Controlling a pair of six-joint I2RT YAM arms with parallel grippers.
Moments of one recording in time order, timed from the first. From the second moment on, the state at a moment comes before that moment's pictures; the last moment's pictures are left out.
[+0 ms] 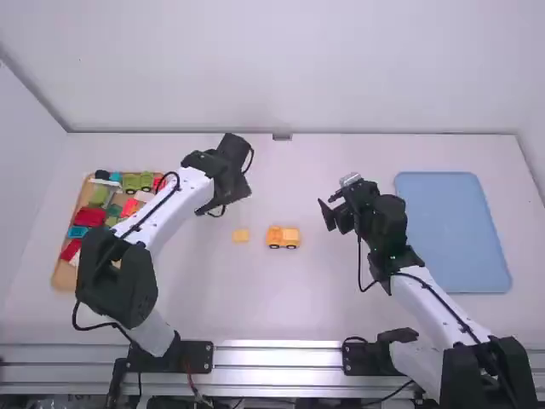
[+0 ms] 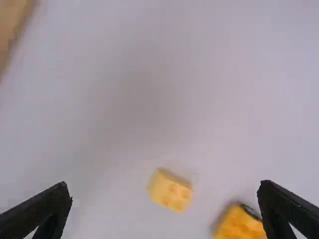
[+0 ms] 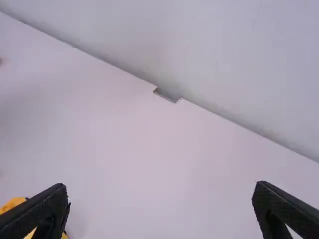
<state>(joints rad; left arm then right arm) -0.35 1.71 1.40 -0.96 -0.34 -0.75 0.22 1.18 0.48 0.35 -0.26 -0.28</state>
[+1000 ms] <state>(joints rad) 0.00 1.71 1.26 -1.06 0.66 1.64 0.22 1.18 0.48 0.37 -0.26 -0.28</state>
